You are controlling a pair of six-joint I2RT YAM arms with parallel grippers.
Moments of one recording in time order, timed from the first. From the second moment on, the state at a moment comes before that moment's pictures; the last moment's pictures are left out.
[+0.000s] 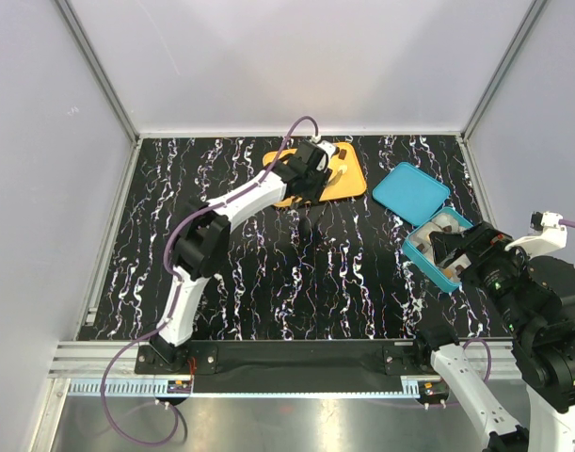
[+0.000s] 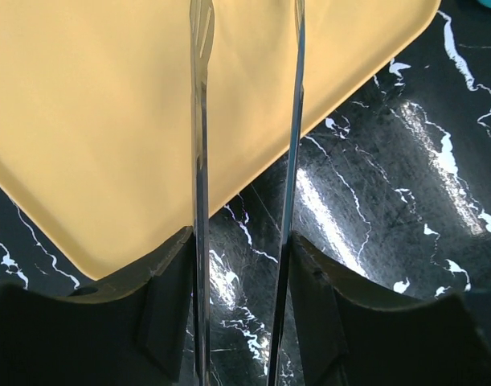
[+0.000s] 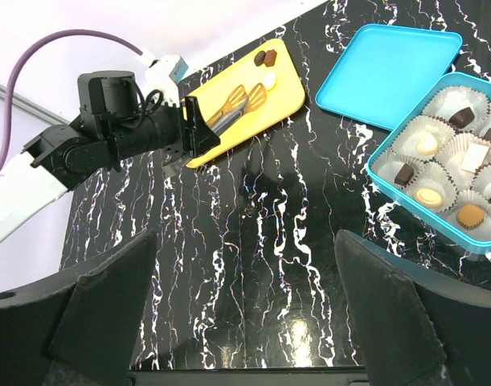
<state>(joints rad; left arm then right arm) -0.68 2.19 1.87 -0.51 -0.11 -0.09 0.23 0.53 1.38 -1.10 0.12 0.58</state>
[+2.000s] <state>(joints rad) -0.68 2.38 2.10 -0.57 -0.09 -0.05 0.23 0.55 1.38 -1.10 0.14 0.58</state>
